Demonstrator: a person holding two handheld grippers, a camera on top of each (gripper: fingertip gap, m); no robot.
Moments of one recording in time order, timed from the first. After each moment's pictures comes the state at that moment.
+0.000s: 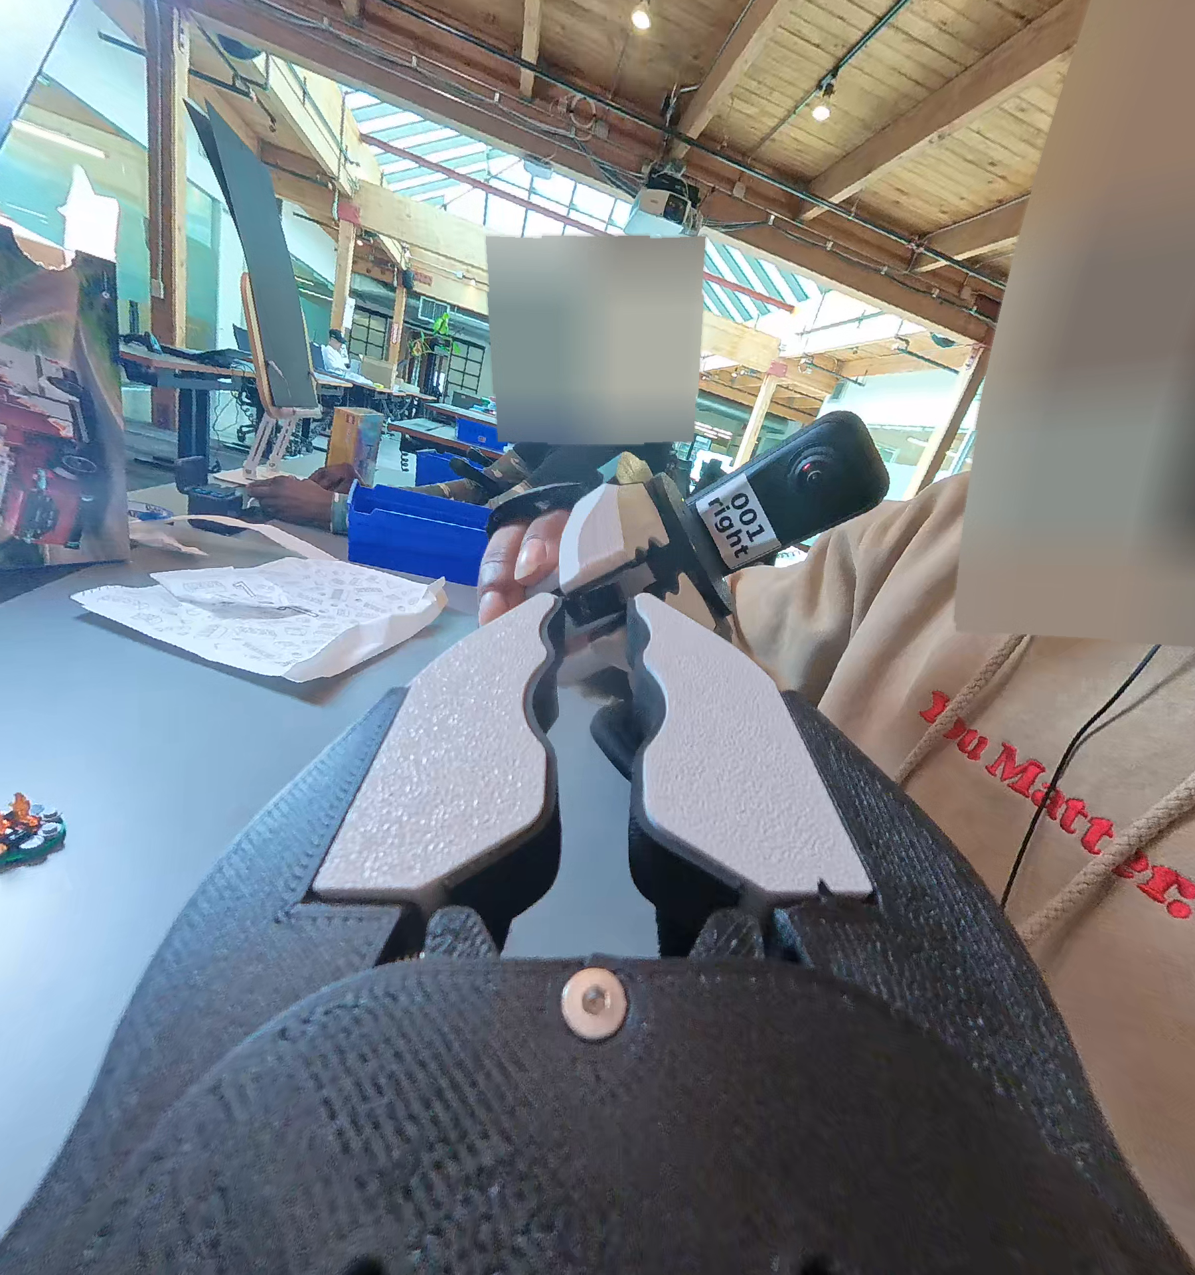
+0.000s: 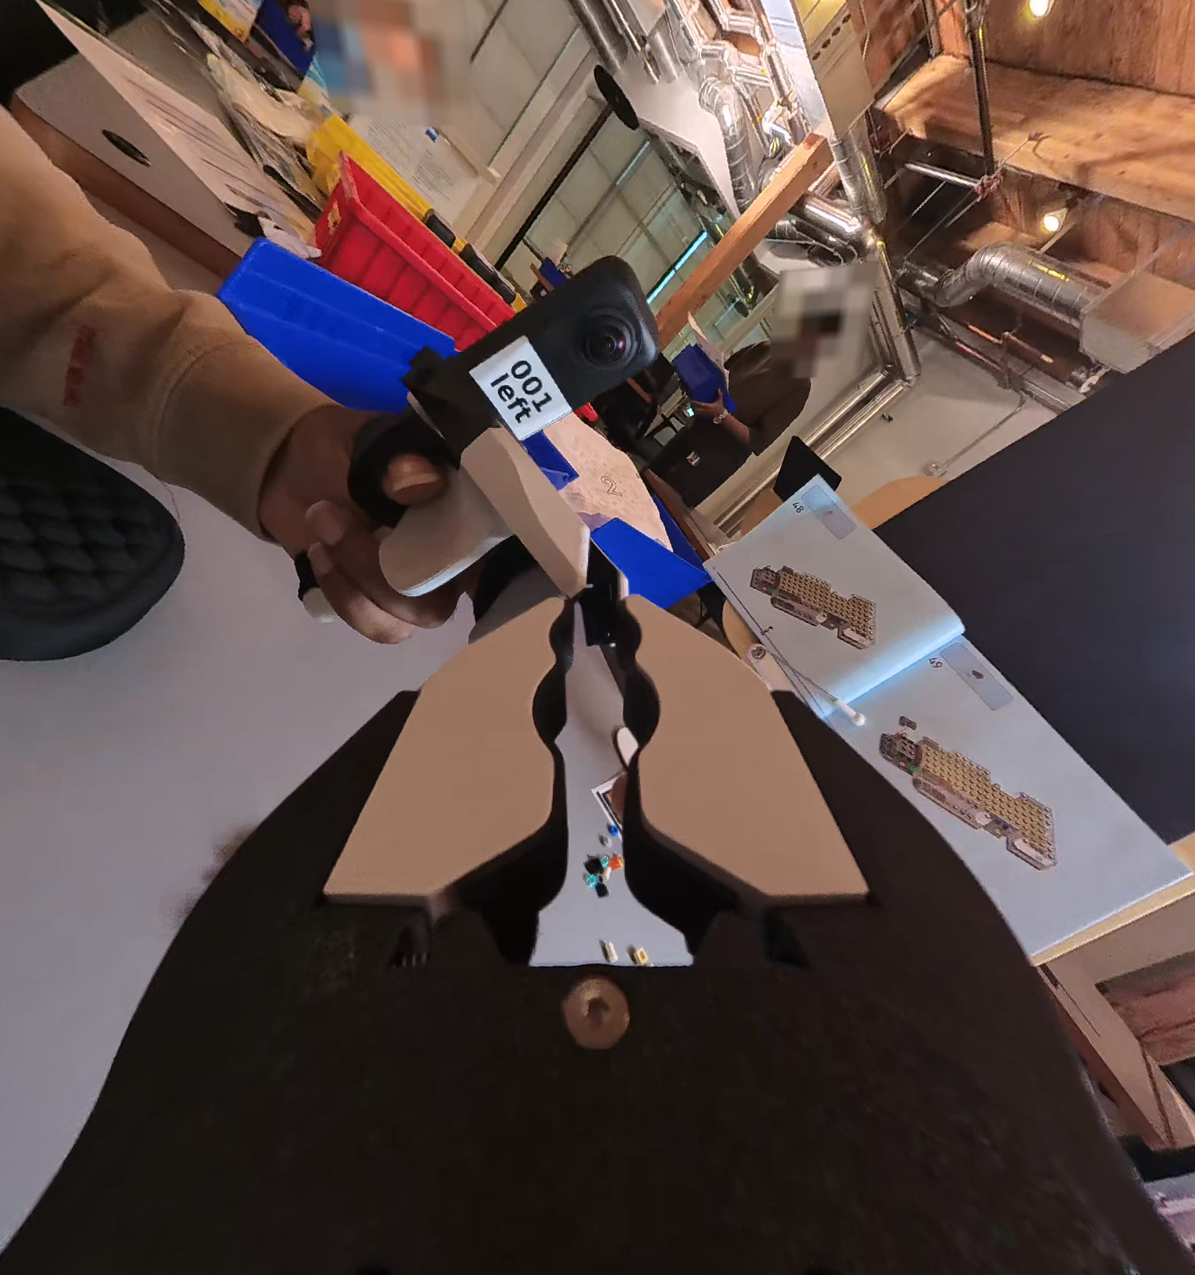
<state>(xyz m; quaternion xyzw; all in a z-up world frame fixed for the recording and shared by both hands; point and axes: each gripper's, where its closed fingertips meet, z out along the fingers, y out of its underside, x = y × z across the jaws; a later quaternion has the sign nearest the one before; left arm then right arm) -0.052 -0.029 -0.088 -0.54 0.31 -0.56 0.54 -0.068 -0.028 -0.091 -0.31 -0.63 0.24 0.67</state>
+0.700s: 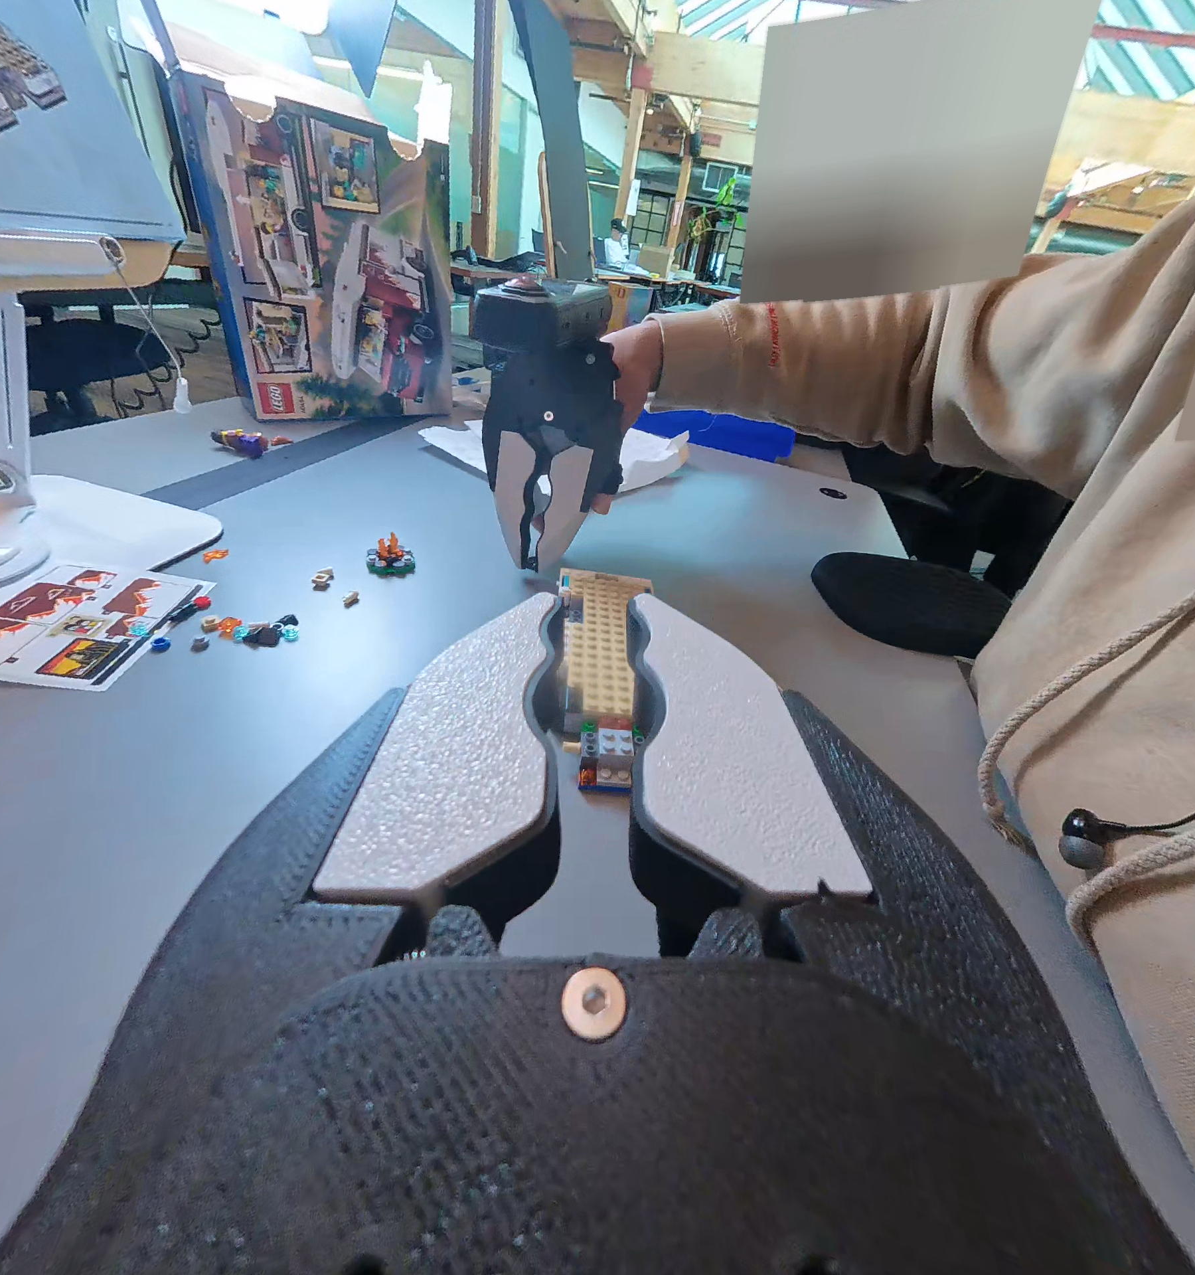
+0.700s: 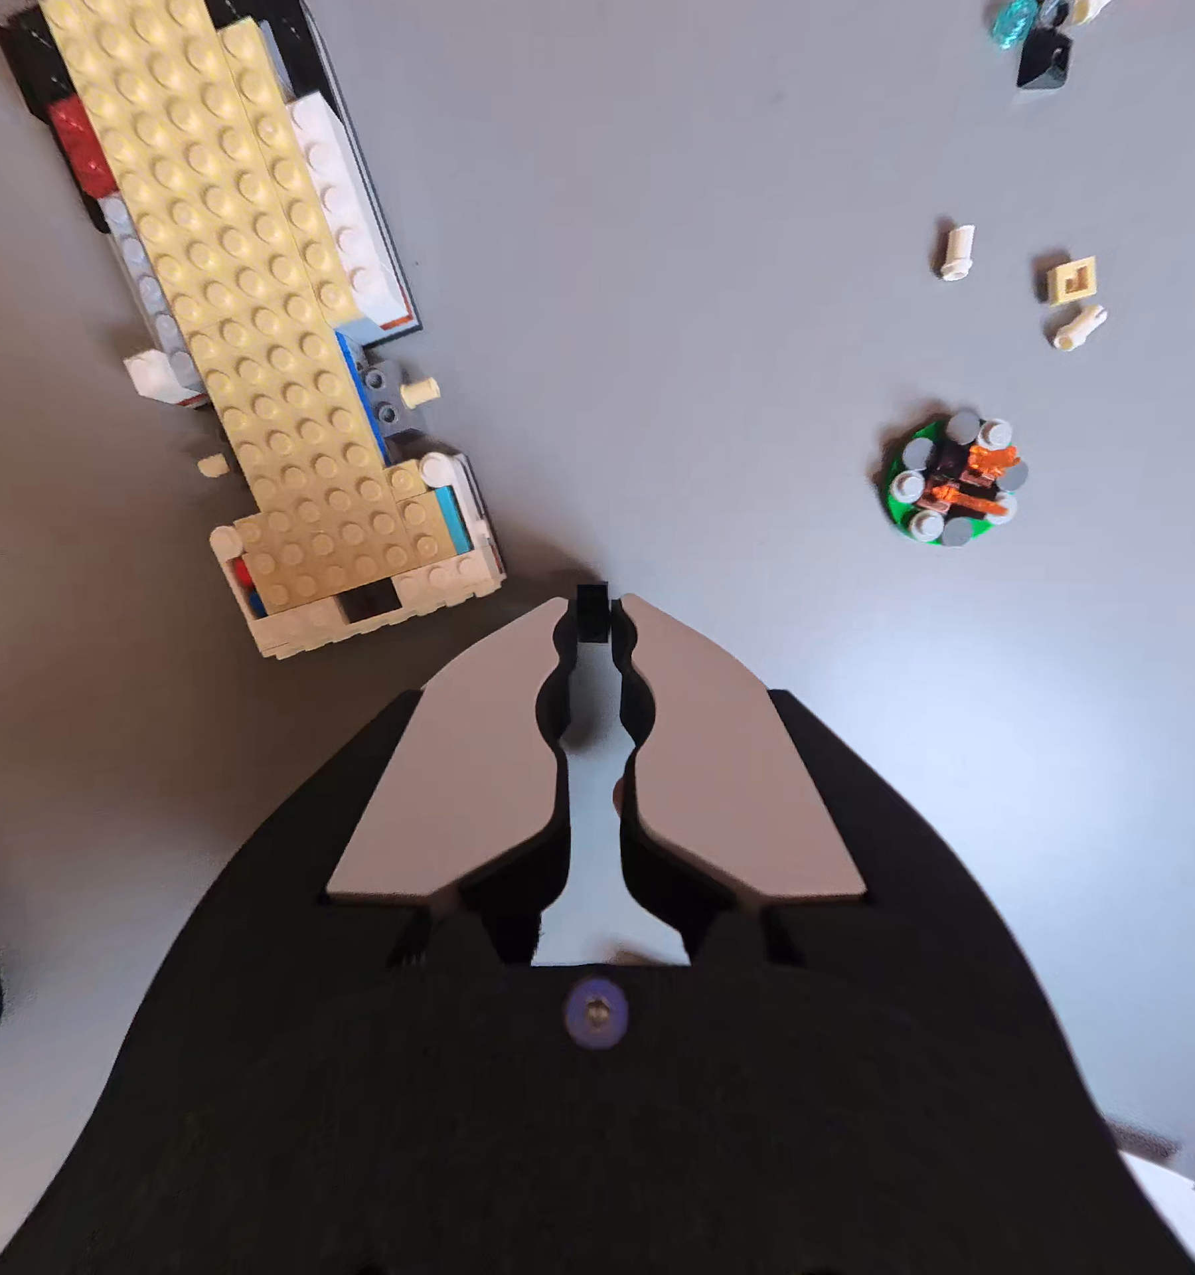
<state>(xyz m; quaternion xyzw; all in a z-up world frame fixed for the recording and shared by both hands) -0.130 -0.029 -0.163 -0.67 0.27 -0.36 0.59 0.019 0.121 -0.286 -0.56 -0.81 0.15 0.08</state>
